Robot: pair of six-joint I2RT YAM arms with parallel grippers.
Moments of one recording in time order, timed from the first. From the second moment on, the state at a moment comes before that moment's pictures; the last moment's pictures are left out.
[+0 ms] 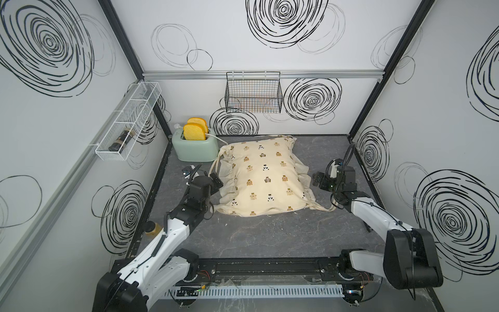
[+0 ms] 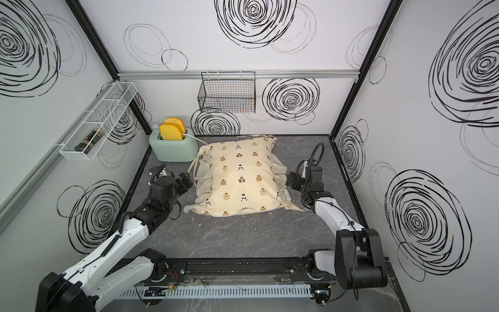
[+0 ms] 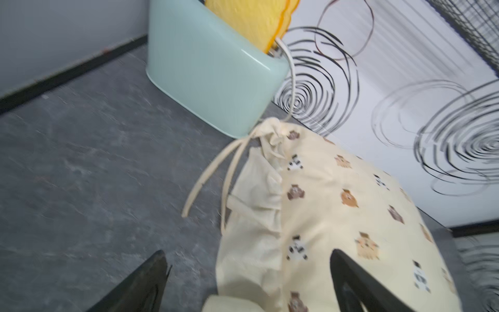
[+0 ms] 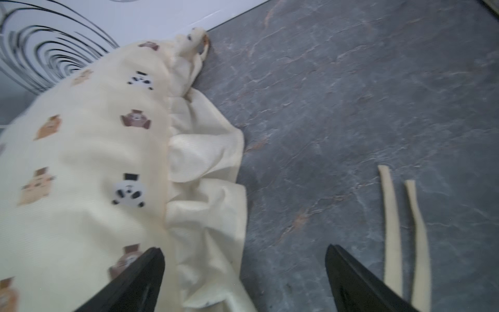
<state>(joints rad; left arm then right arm) -0.30 0.98 0.58 -0.13 -0.44 -0.71 0.07 1.31 0.62 0.02 0.00 0.35</state>
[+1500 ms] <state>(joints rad) -0.07 1.28 0.34 0.86 -0.30 -0.08 0.02 1.48 0.23 1.00 0.19 0.11</state>
